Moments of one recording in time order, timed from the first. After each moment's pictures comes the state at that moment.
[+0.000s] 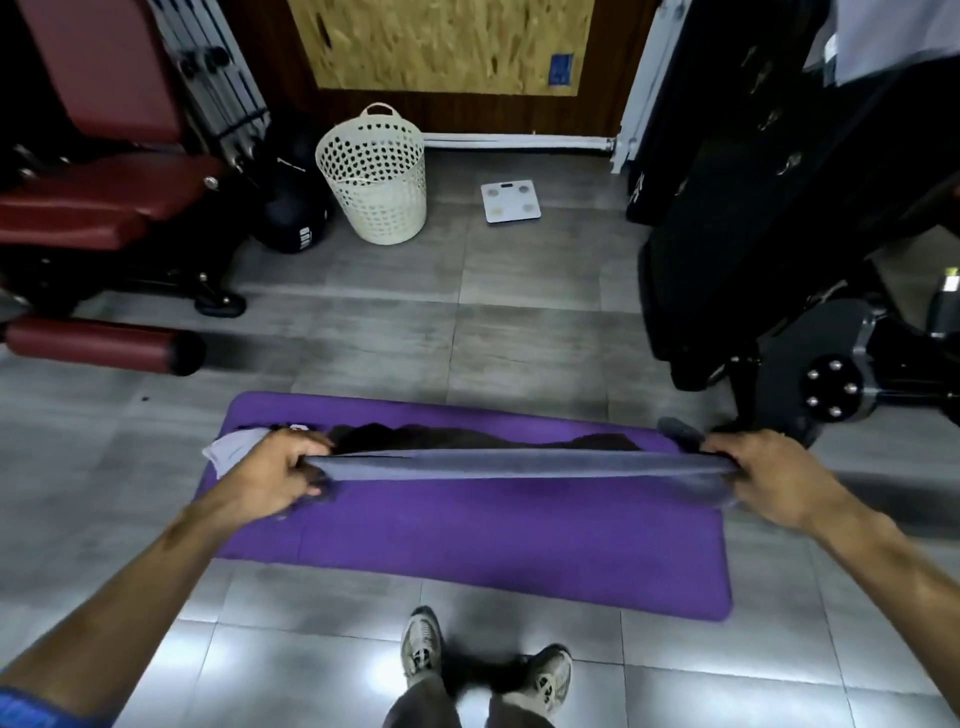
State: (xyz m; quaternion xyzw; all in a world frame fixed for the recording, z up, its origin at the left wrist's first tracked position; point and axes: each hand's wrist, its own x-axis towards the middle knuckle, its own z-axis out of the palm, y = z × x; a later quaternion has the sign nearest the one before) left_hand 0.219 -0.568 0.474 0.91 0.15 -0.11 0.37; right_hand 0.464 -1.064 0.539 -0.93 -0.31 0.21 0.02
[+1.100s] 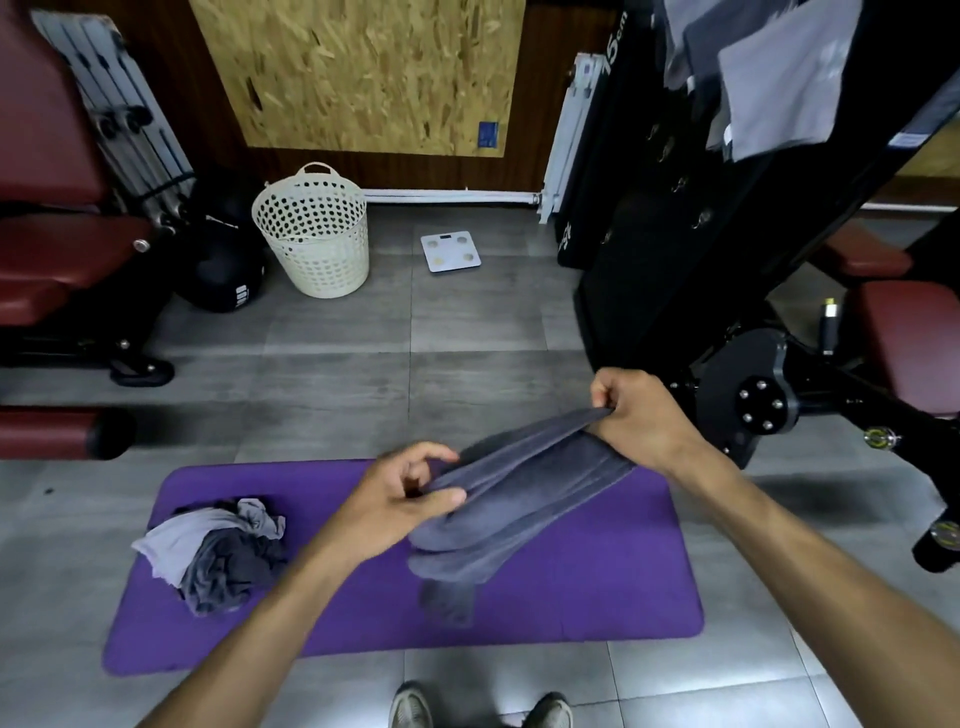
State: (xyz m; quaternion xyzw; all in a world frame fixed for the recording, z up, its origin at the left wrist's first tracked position) left_hand 0.288 -0.640 0.533 0.74 0.08 -0.04 0.66; right_hand 0.434 -0.884 0.617 -0.93 -0.19 0.13 0.29
